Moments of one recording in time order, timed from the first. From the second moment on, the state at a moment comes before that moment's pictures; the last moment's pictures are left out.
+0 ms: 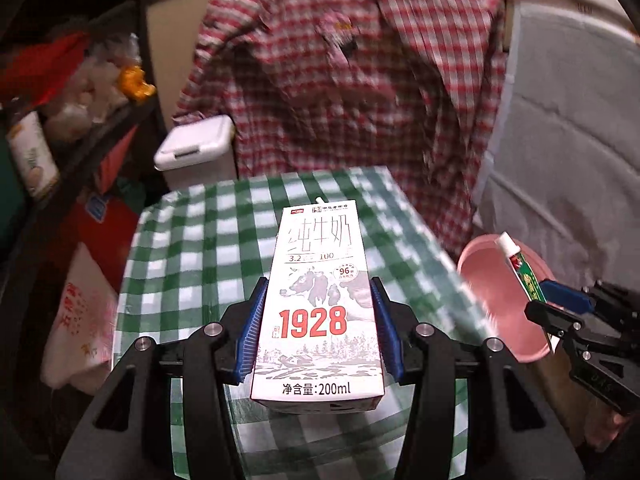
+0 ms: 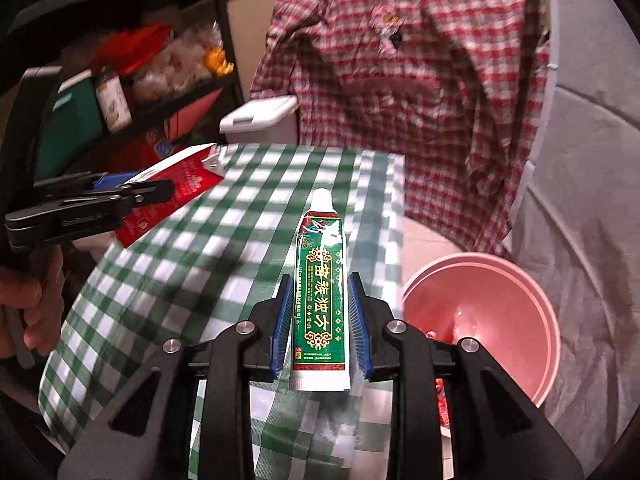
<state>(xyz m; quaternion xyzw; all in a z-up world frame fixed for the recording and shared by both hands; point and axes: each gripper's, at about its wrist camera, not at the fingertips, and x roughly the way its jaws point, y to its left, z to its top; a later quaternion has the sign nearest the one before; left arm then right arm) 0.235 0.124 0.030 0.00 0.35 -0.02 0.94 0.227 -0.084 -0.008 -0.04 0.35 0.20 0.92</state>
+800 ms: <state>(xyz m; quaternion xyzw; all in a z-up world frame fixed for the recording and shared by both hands) 0.215 0.052 0.058 -0.04 0.29 -0.05 0.95 0.239 -0.200 0.062 -0.02 0.26 0.10 0.96</state>
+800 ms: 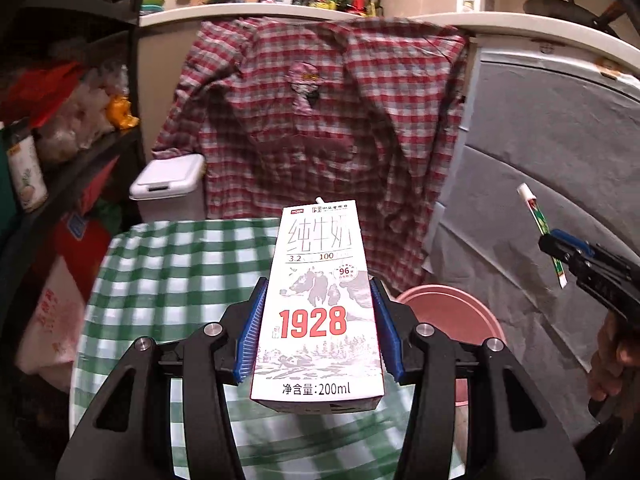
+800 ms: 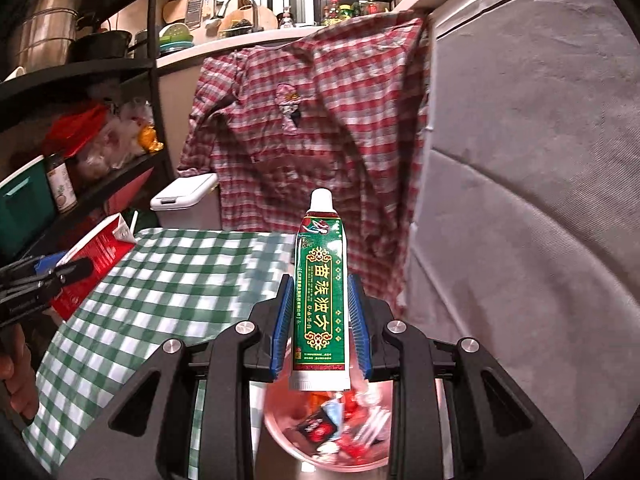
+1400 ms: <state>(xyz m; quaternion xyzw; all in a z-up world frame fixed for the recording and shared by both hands) 0.253 -0.059 0.020 -0.01 0.33 -0.13 0.93 0.261 -0.235 0.044 -0.03 0.30 0.07 0.95</state>
